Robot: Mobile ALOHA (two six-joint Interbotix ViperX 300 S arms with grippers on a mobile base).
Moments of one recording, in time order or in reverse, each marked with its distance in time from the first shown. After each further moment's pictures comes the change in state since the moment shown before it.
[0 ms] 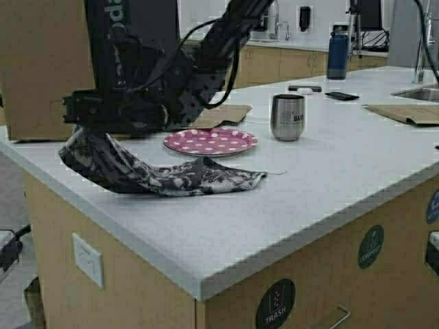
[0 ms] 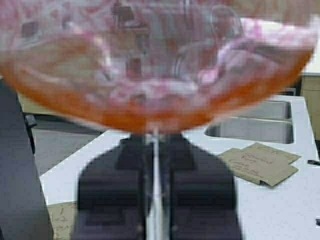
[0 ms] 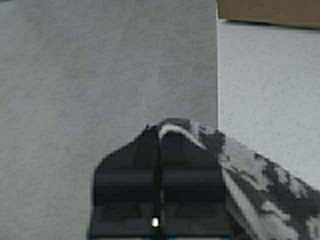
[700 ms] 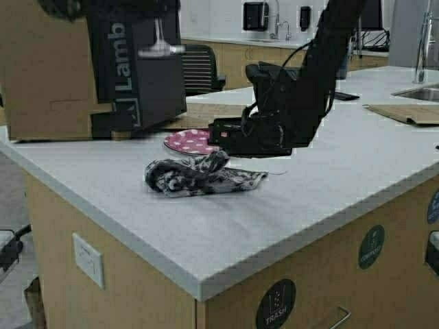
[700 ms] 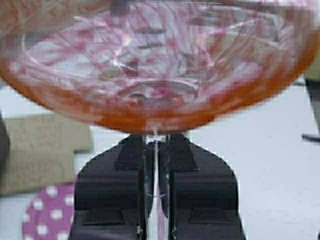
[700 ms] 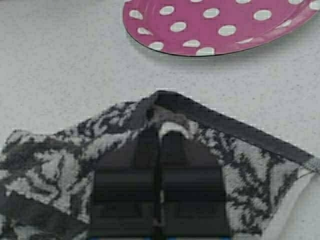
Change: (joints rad) left arm 0.000 0.382 0.072 0.015 -0.250 -0.002; right arm -0.344 -0.023 0.299 0.077 -0.112 0.005
